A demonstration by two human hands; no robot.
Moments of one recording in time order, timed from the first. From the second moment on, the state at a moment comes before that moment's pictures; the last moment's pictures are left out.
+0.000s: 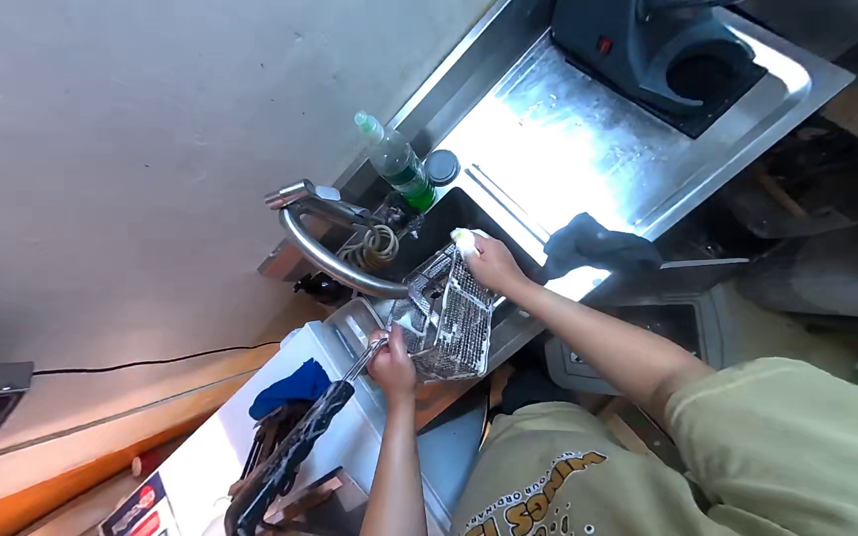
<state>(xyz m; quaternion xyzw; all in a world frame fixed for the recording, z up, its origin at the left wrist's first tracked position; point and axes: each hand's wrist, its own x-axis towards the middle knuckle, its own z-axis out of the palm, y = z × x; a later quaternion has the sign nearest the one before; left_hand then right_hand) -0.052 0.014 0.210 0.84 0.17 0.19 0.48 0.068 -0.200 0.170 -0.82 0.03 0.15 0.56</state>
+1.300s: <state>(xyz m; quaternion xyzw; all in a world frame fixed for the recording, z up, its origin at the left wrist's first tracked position) -0.092 0.046 0.203 0.51 0.23 0.20 0.81 0.037 -0.185 0.169 -0.88 -0.01 0.22 0.41</state>
